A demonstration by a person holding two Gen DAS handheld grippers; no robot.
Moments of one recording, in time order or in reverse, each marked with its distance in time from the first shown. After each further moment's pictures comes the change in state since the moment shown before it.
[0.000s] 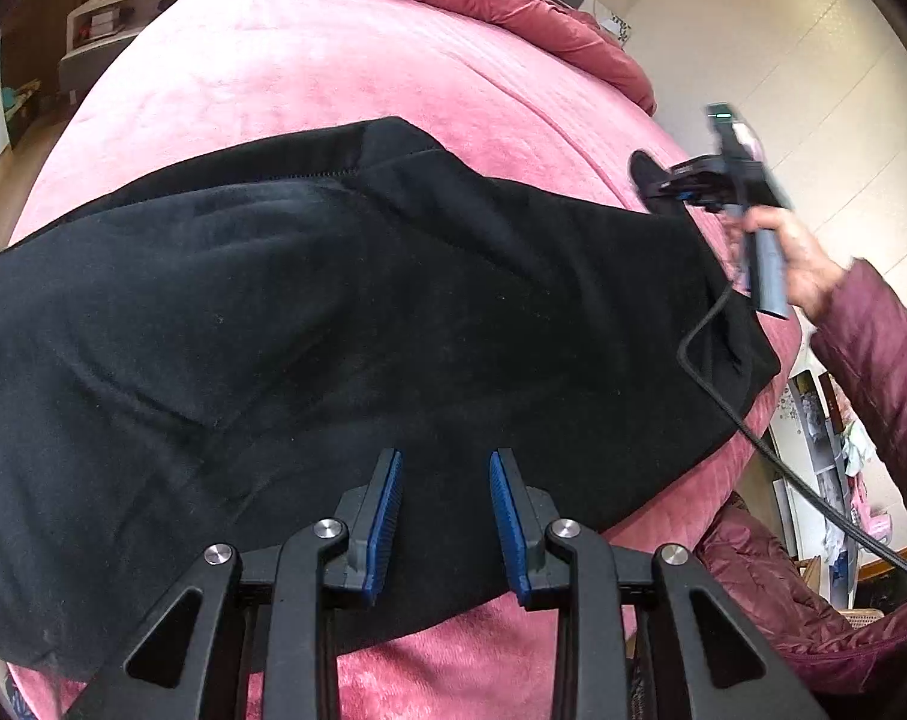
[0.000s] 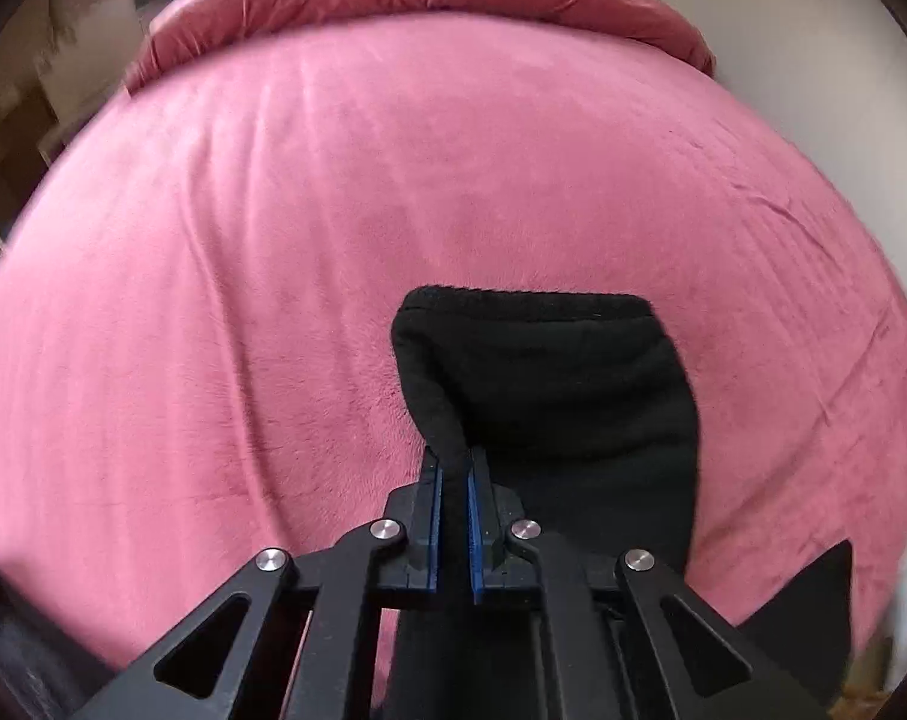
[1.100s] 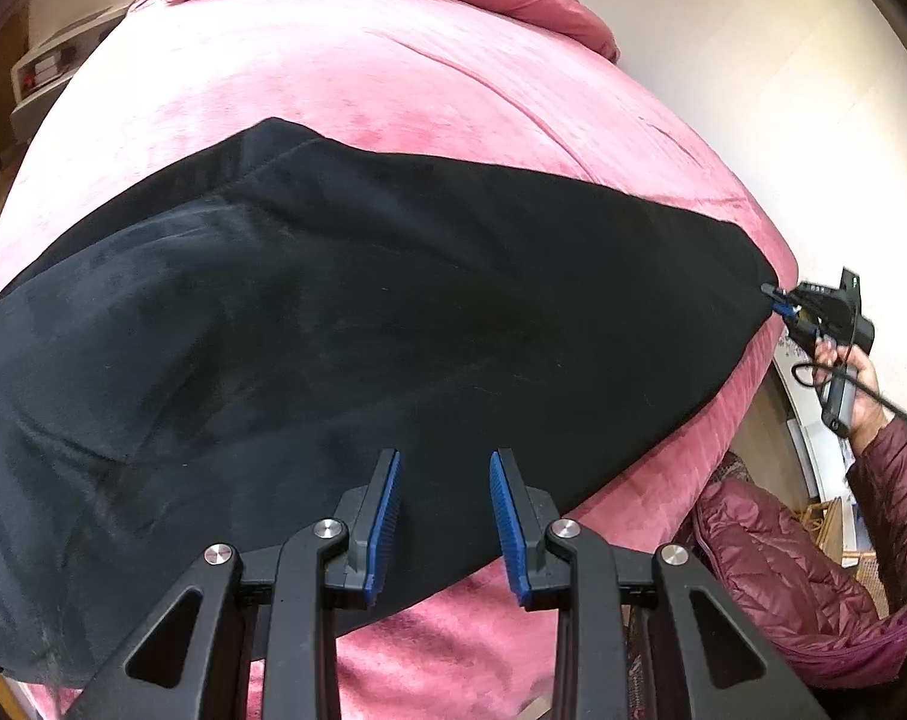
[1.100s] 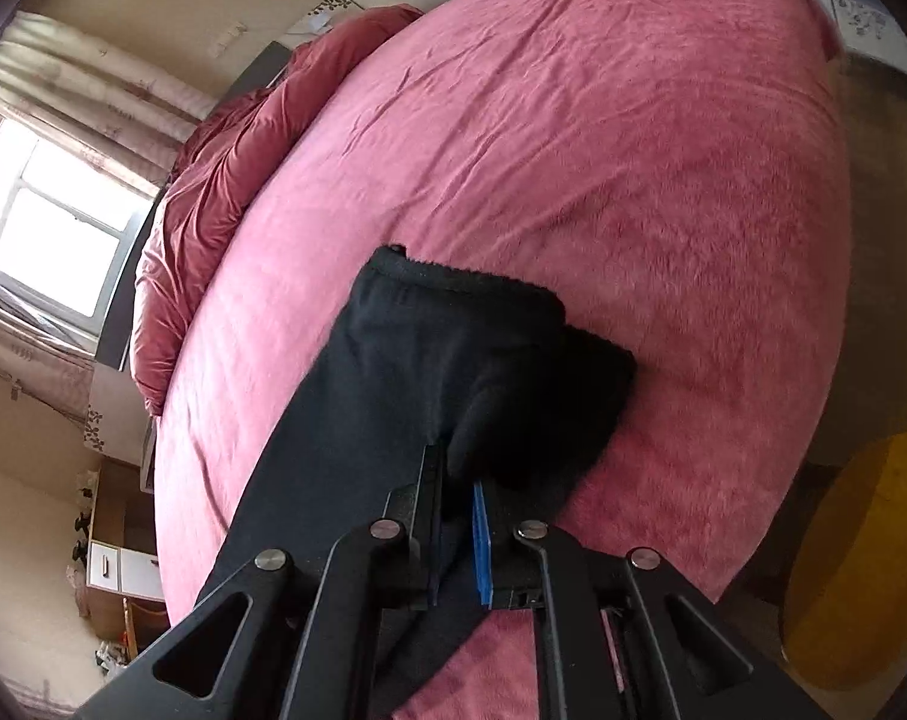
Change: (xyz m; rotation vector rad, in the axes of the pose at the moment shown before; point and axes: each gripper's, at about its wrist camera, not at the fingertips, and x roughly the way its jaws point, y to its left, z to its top) left arm 0.018 -0.057 0.010 0.139 0.080 0.016; right arm -0.078 -0.312 -0.235 0.794 -0.162 0.331
